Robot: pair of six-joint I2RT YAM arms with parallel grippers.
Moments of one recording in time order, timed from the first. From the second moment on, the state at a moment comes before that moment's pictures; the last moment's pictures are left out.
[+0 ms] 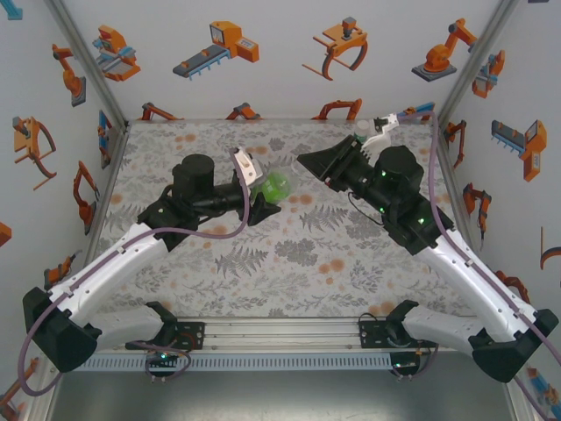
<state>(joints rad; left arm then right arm) -0.73 1.15 1.05 -0.17 0.49 0.24 0.68 1.05 1.20 -0.21 -0.06 0.96</state>
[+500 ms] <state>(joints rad) -0.74 1.17 1.05 -0.17 0.45 0.23 0.69 1.07 1.22 -0.27 -0.01 0.99</state>
